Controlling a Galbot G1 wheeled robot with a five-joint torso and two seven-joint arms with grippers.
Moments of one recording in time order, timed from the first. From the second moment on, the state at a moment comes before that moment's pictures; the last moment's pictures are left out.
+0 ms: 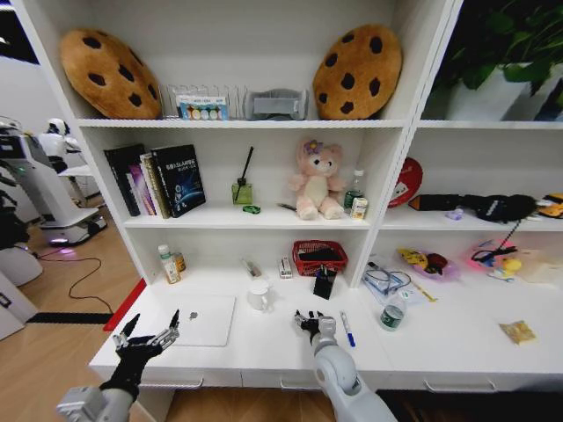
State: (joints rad) left arm 1.95 -1.31 -0.82 -2.45 -0.44 0.15 -0.10; right arm -1.23 1.35 0.17 1.86 0.46 -0.53 0.51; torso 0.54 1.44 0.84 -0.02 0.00
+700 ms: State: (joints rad) left arm 1.95 -1.31 -0.82 -2.45 -0.44 0.15 -0.10; right arm -1.20 1.35 0.17 1.83 0.51 -0.57 0.54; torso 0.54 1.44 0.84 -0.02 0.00
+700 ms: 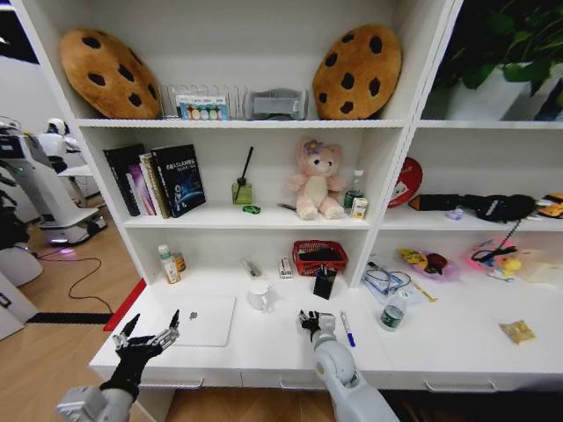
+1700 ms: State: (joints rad) left arm 1.95 -1.31 -0.82 -2.45 -0.44 0.15 -0.10; right arm -1.22 1.32 0.19 1.88 0.46 -0.47 0.49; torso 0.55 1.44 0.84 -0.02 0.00
